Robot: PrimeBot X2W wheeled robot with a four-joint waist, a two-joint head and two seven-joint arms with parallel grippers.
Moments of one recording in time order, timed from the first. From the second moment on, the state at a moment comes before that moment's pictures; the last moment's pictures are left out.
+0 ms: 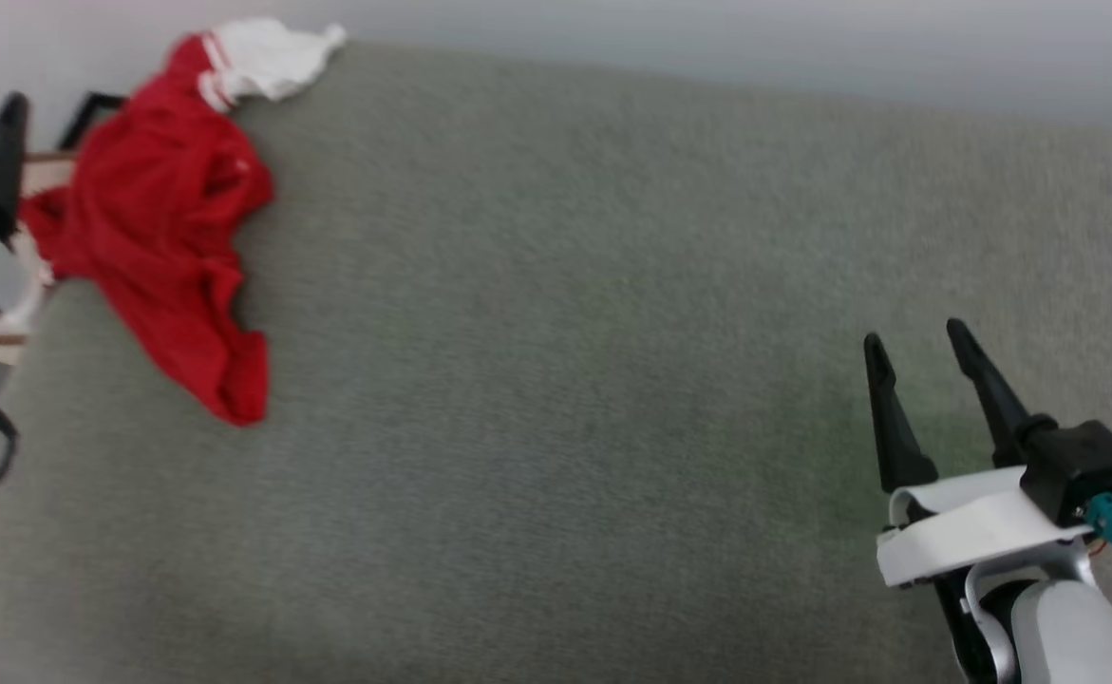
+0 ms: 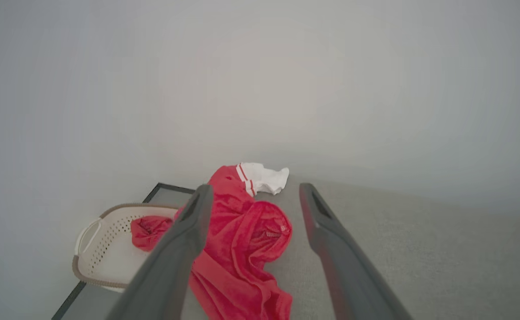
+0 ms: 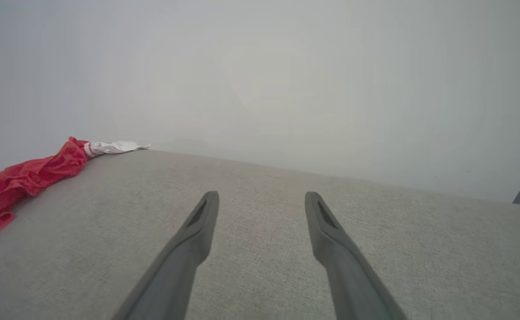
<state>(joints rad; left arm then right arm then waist) -0.70 0.53 0.08 0.34 -0.56 -0.13 0.32 -0.20 -0.05 0.04 0.06 0.09 0.13 -0.15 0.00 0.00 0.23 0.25</state>
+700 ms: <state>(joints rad) -1.03 0.64 0.04 0.84 -0.58 -0.07 0.62 -0.24 -0.08 0.02 -0.18 0.08 0.13 -0.04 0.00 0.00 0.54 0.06</state>
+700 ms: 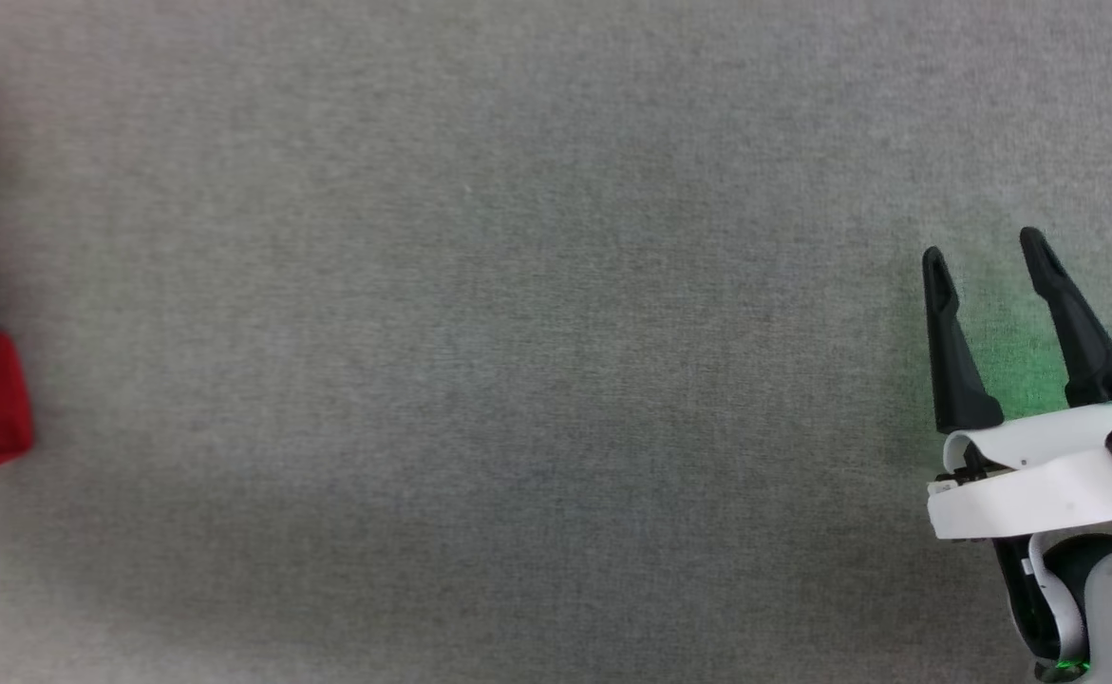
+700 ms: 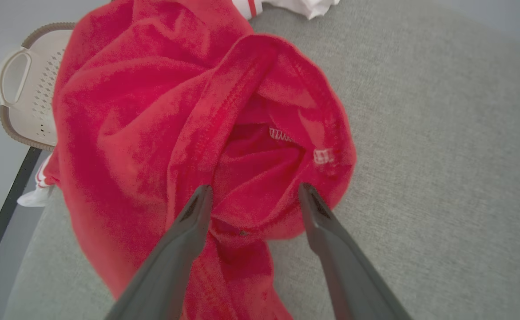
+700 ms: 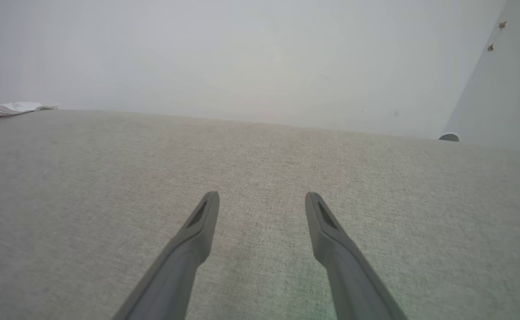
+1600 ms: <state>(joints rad) -1.19 0.63 -0.05 1.05 -0.54 -0.11 0.44 -0.23 -0.08 0.02 -0.21 0.09 0.13 0.01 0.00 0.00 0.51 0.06</state>
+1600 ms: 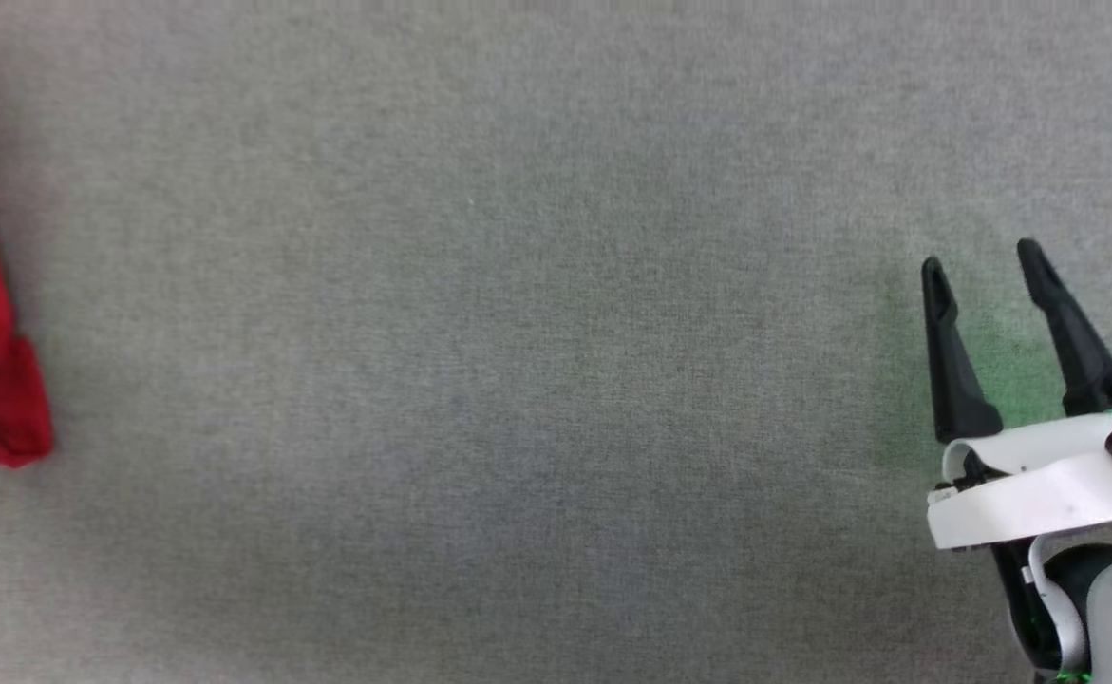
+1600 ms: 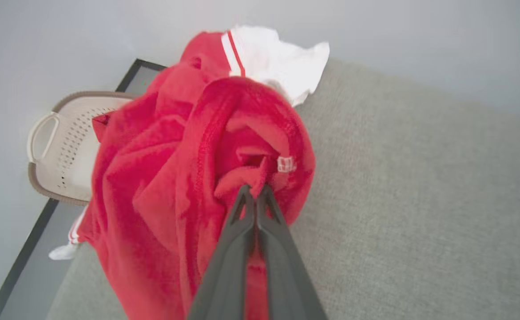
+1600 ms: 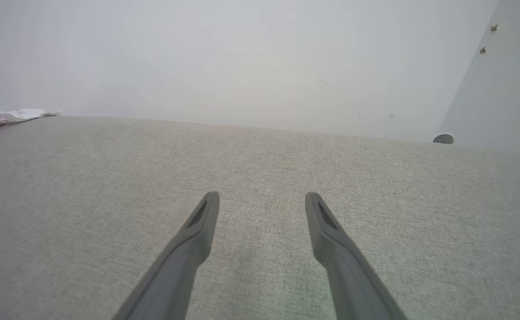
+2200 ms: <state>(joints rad) -1.34 0.68 -0.16 0.97 -0.42 -0.12 0.16 -0.17 -0.05 0.04 -0.09 0.14 0.13 -0.05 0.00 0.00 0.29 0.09</state>
